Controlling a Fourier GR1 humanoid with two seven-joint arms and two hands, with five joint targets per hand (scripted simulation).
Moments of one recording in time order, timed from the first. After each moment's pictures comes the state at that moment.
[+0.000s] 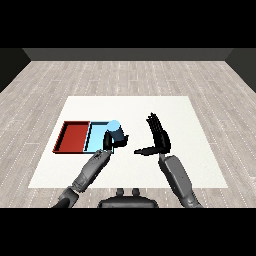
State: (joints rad) left arm -0.50 0.05 -0.41 -1.01 0.26 0.56 -0.46; right arm -0.27 -0.12 0.28 -1.64 -0.28 -0.17 -0.19
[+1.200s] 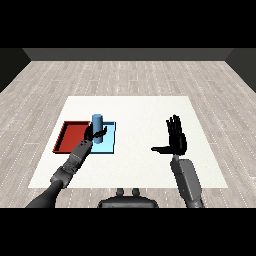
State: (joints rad) left arm -0.81 0.21 -0.20 -0.24 0.15 0.48 -0.27; right arm -0.17 -0.16 0.08 -1.62 -0.39 -0.07 -0.28
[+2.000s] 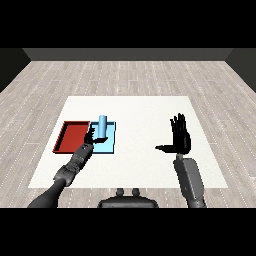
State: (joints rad) left arm -0.85 0.17 -0.14 -0.04 0.15 0.56 -0.21; right arm -0.18 -0.17 0.02 -1.61 -0.42 -0.03 -0.27
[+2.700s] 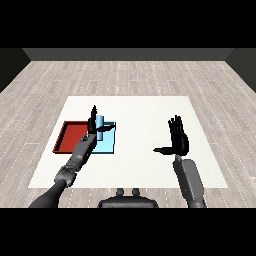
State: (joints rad) left arm -0.83 0.16 -0.04 -0.44 0.26 0.39 -0.64; right arm -0.17 -0.18 0.05 -1.60 -0.36 -0.02 -0.28
